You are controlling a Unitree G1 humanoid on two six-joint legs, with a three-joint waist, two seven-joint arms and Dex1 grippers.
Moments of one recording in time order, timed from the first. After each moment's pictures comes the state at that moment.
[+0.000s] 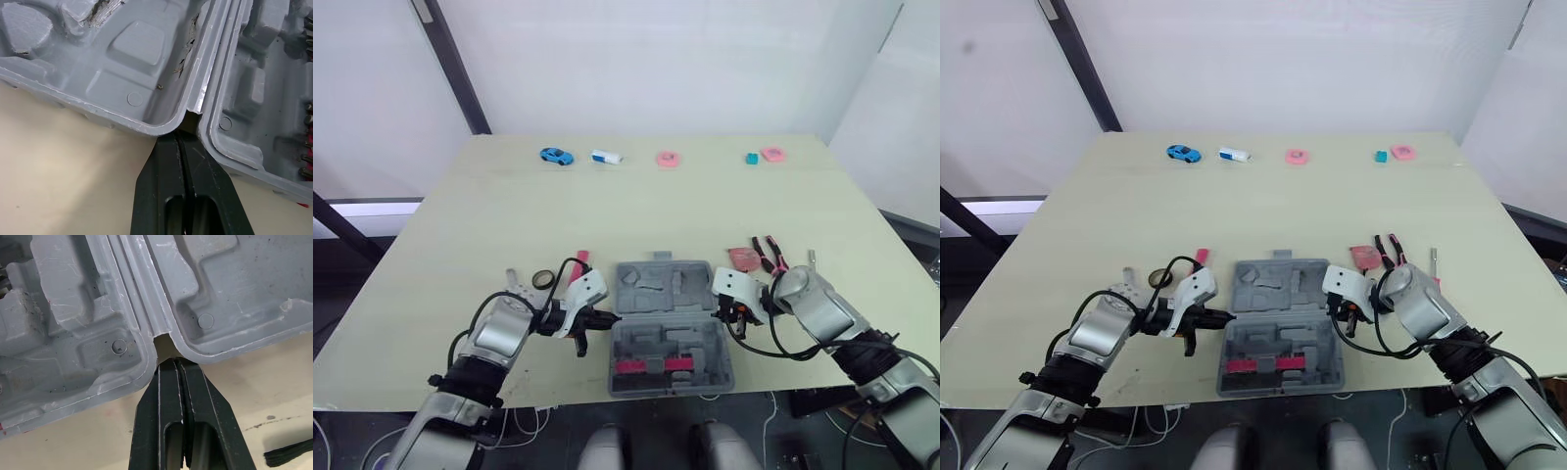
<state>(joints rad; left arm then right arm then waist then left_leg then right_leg) -0.40 0.63 -0.21 0.19 -0.04 0.46 -1.20 -0.59 -0.58 0.50 0.09 -0.10 0.66 1.10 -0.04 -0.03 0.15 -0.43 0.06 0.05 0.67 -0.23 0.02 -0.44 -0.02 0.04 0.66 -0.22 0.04</state>
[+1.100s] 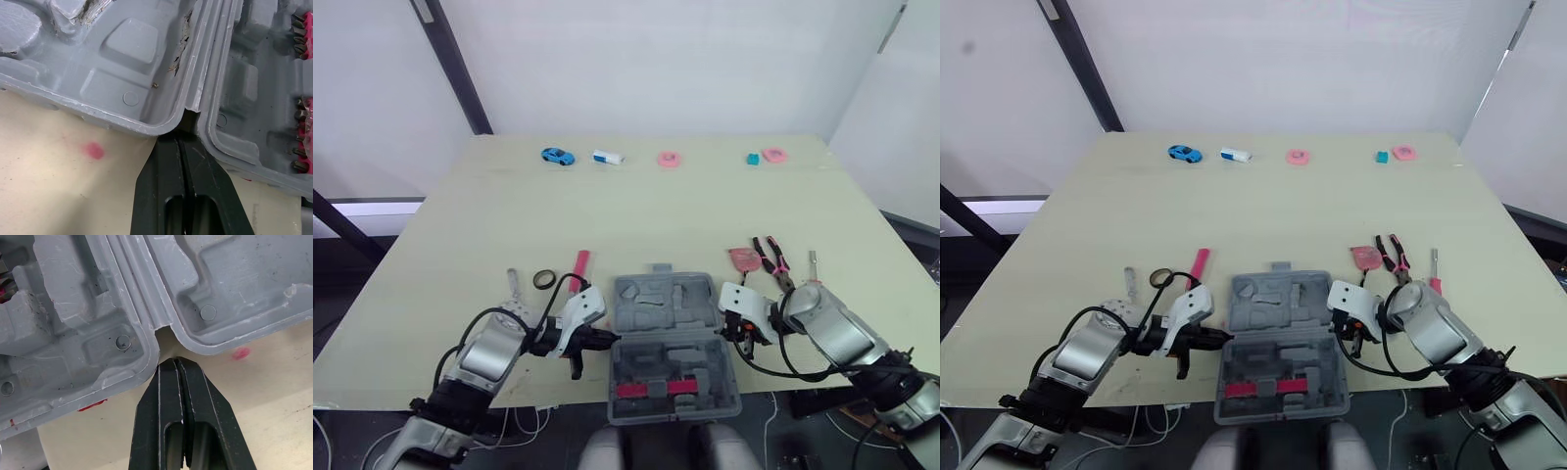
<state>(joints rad) -0.28 0.69 -0.23 0.03 -0.10 0.51 -1.19 -0.48 -0.65 0.49 -0.10 -0.03 0.77 1.08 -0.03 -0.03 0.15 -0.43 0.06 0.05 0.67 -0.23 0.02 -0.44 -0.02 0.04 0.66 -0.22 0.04</state>
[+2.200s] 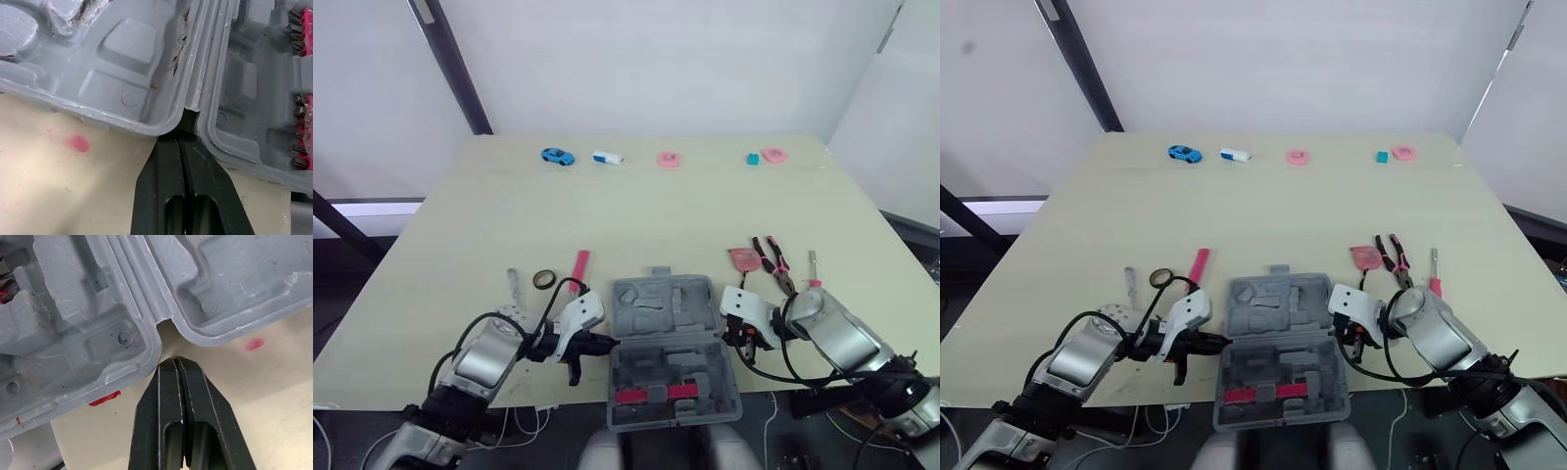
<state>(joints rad) -0.22 0.69 -0.20 0.01 -0.14 0.45 -1.15 -0.41 -0.70 0.45 -0.16 0.00 0.77 1.04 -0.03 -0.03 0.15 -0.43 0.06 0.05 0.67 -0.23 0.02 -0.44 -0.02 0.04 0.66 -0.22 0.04</state>
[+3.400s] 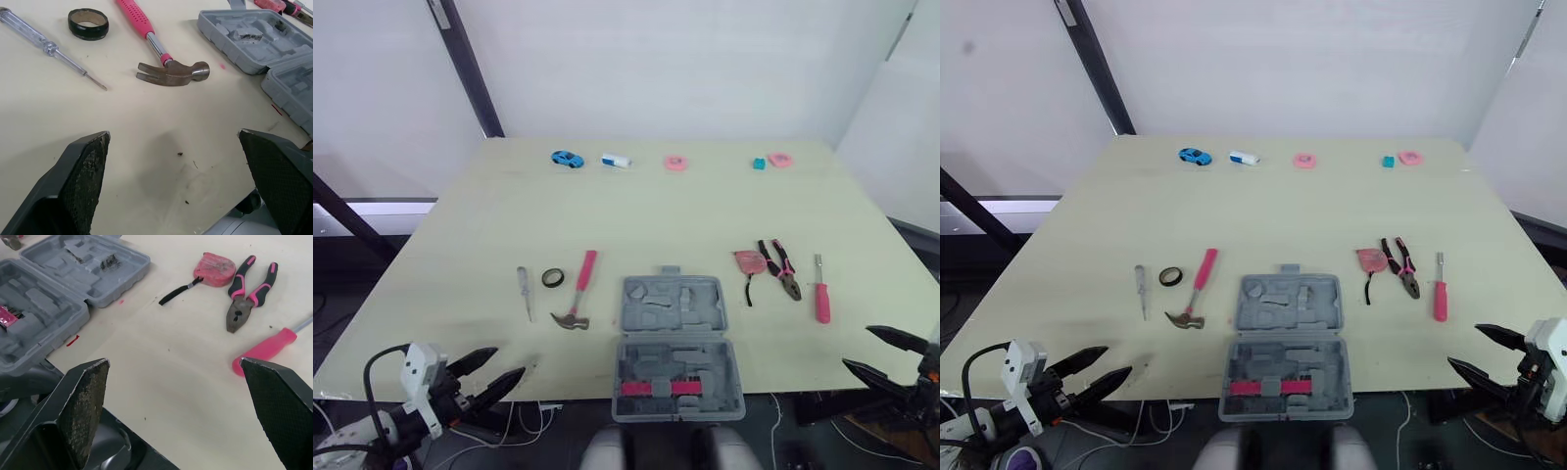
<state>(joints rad) 0.31 0.63 0.47 0.04 -0.54 0.20 -1.10 0.36 -0.71 -0.54 -0.19 0.51 0.25 1.07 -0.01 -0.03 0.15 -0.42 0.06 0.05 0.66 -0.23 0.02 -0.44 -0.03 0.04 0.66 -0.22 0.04</state>
